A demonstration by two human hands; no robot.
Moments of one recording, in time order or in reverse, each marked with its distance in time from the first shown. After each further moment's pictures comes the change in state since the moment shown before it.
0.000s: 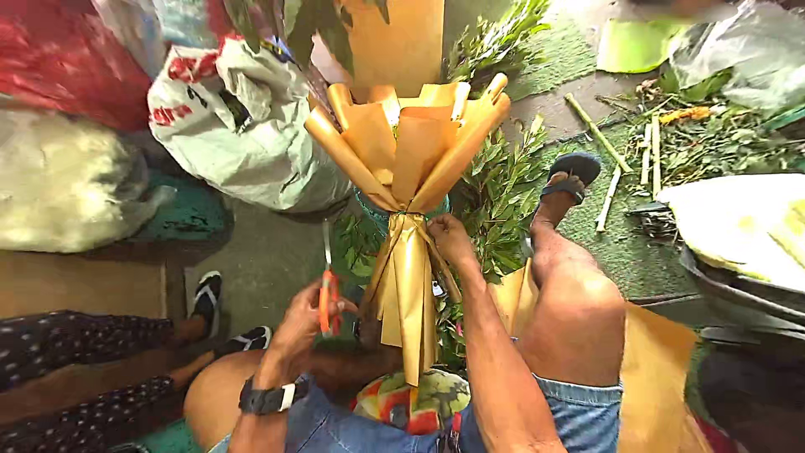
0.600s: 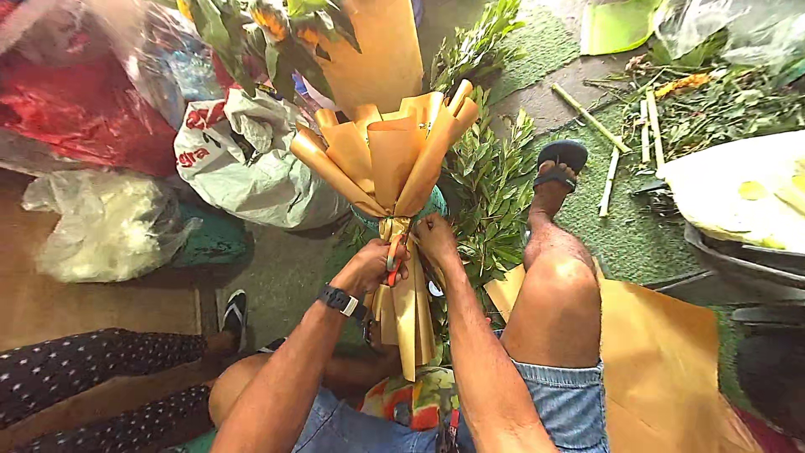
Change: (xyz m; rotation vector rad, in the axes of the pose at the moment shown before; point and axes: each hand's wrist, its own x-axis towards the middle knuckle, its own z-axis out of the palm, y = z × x) left_hand 0.075 0.094 0.126 -0.048 -0.194 -0.352; right_hand 0.004 0.006 0.002 0.049 0.042 -0.018
